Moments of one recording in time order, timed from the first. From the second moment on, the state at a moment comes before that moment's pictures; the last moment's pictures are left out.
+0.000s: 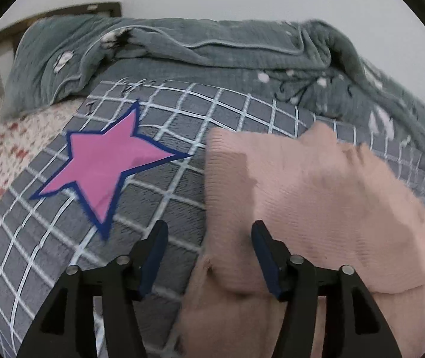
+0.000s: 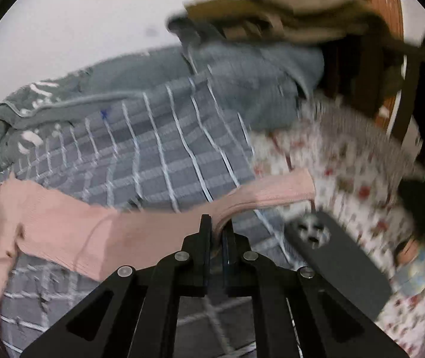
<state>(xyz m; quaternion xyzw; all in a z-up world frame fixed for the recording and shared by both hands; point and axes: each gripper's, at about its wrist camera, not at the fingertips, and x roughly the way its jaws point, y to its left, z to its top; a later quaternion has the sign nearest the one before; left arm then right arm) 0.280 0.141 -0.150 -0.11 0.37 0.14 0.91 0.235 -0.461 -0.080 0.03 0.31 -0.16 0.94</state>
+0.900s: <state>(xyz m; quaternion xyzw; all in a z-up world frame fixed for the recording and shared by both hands) 0.144 0.248 -0.132 -0.10 0.37 0.08 0.92 0.291 0.054 -0.095 -0.02 0.36 0.24 0.90</state>
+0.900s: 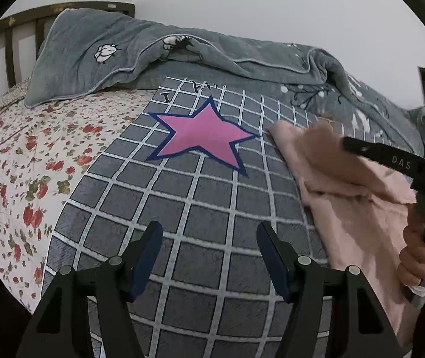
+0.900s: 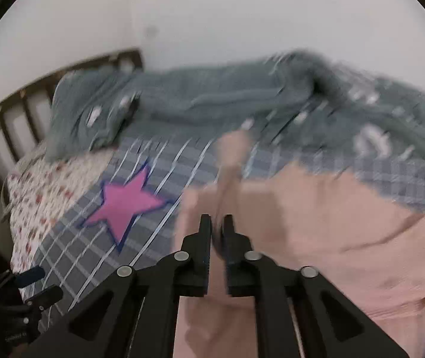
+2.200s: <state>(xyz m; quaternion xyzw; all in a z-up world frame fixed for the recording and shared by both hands) 0.277 0.152 -0.146 -0.10 0.39 0.03 0.92 0.288 -0.242 -0.151 0.03 0.40 0.04 0.91</state>
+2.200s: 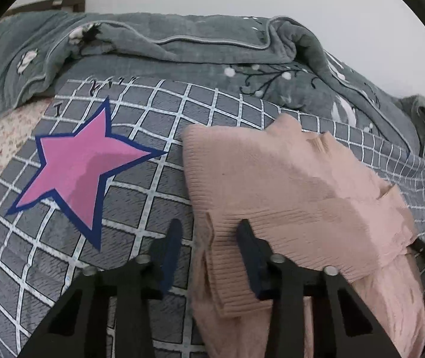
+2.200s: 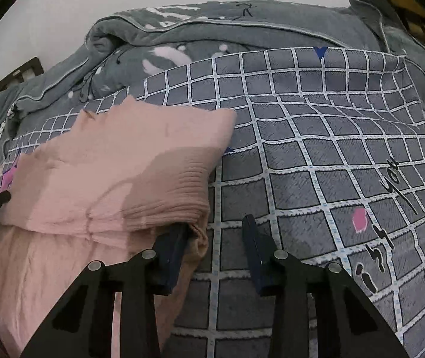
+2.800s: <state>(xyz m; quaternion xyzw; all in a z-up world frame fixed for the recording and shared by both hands) 0.311 0.139 -0.109 -0.06 0.32 0.02 0.95 0.300 -0.223 -0.116 -0.01 0.32 0.06 0.94</state>
